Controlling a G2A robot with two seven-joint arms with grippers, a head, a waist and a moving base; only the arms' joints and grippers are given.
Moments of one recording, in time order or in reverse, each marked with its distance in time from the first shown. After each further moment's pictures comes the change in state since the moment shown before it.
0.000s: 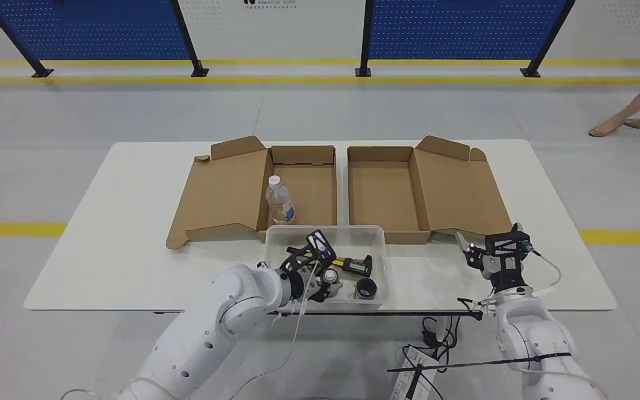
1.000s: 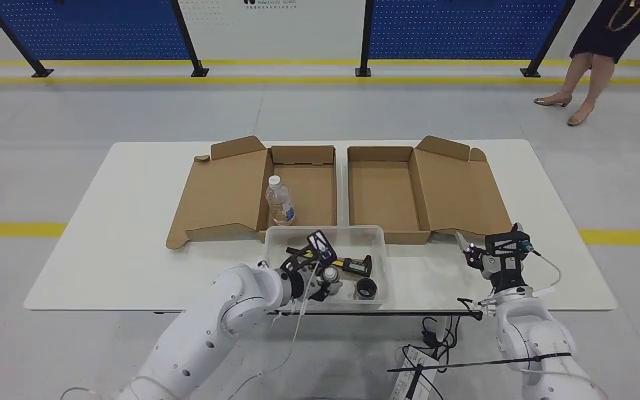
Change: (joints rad) left arm -0.007 0.004 0.006 0.000 0.014 -0.007 0.023; right arm 0.000 0.000 0.000 0.000 0.000 0.000 0.000
